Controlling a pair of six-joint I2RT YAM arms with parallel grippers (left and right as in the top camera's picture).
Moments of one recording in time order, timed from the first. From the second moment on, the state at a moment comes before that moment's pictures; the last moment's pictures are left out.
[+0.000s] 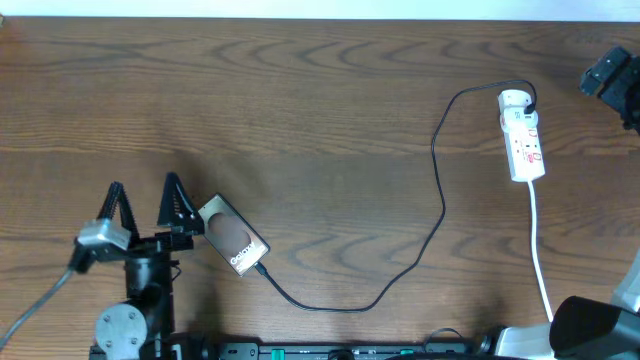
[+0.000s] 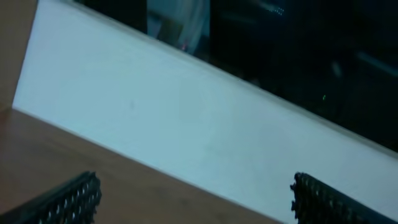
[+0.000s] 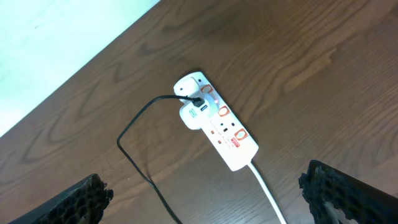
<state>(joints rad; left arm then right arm) 0.09 0.13 0.24 0.13 0.01 -0.45 -0.40 1.62 1.87 -1.16 -0.12 0.29</state>
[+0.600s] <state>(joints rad) 0.09 0.01 0.01 -0.08 -0.03 -0.45 -0.40 1.62 1.87 -1.16 -0.11 0.29</state>
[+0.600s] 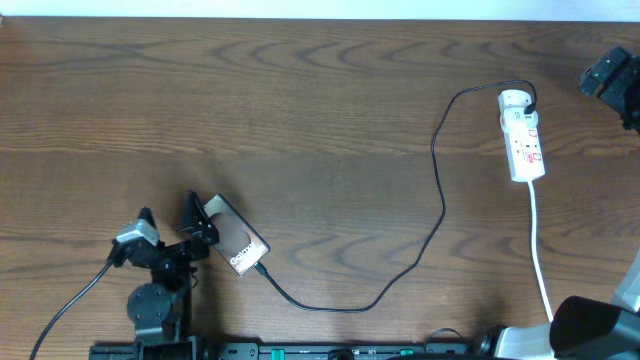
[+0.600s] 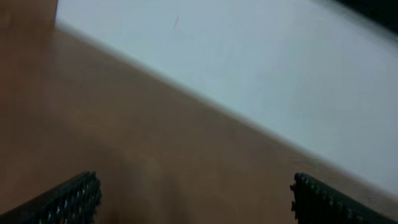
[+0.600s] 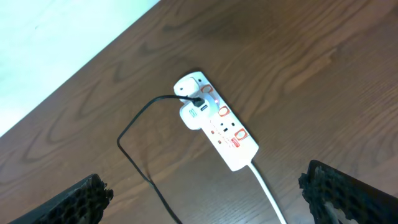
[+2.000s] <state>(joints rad) 0.07 0.01 0.02 -0.11 -0.03 -0.04 -0.40 1.62 1.87 -1.16 -0.12 0.29</state>
